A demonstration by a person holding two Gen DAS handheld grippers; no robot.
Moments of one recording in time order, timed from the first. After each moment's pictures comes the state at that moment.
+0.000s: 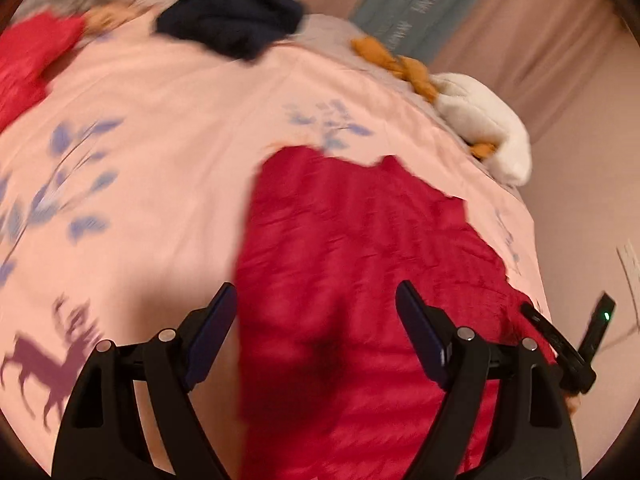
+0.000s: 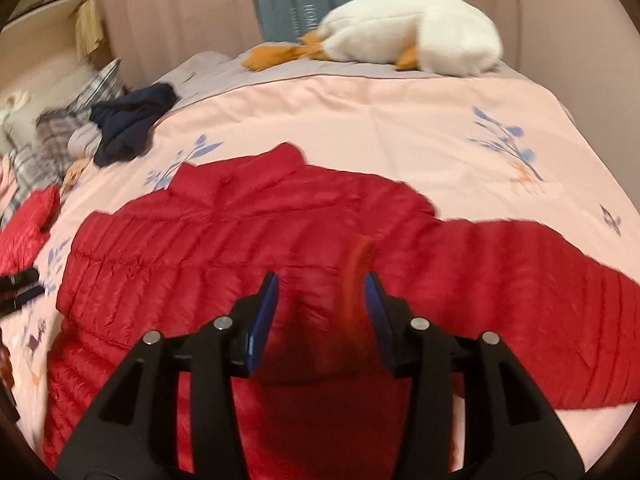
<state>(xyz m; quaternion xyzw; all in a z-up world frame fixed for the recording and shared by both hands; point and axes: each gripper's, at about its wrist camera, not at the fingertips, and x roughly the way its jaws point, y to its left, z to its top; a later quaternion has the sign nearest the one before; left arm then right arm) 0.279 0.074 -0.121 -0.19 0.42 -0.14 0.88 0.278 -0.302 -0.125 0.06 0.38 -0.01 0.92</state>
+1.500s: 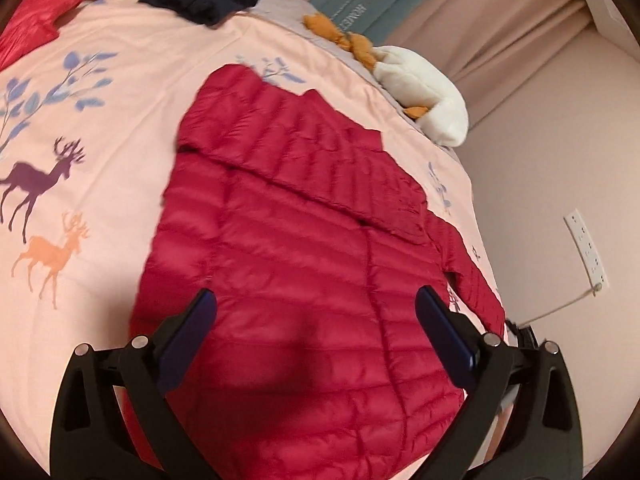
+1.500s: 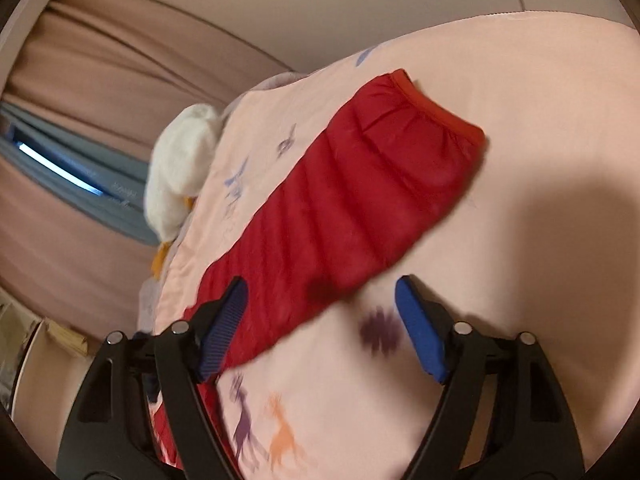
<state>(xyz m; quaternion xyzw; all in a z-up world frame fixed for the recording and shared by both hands) 0.125 0.040 -0.109 -0.24 0.44 -0.20 0.84 0.022 -0.627 -0.175 0.52 0.21 -0.20 0.81</state>
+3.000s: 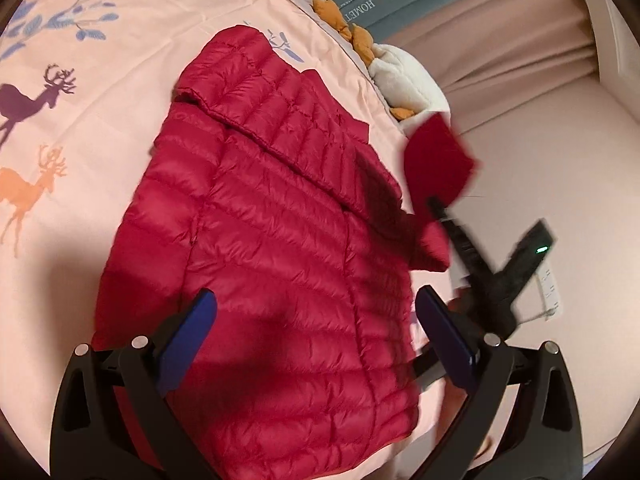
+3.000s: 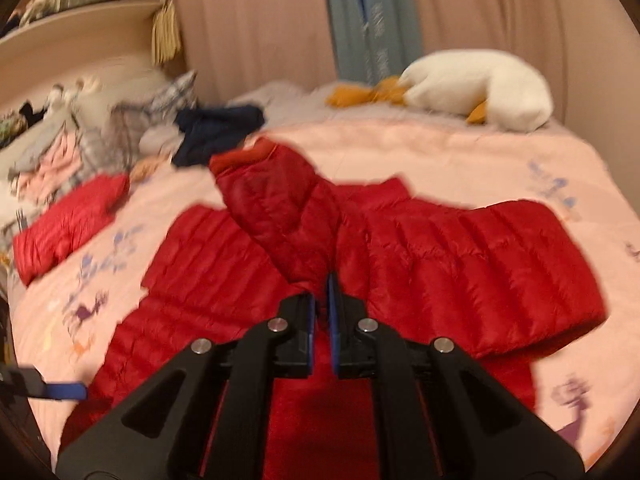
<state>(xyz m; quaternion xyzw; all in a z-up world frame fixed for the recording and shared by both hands) 0.128 0.061 -0.142 -0.35 0.45 -0.24 0.78 0.203 -0.218 -0.108 0.04 0.30 0.09 0.95</state>
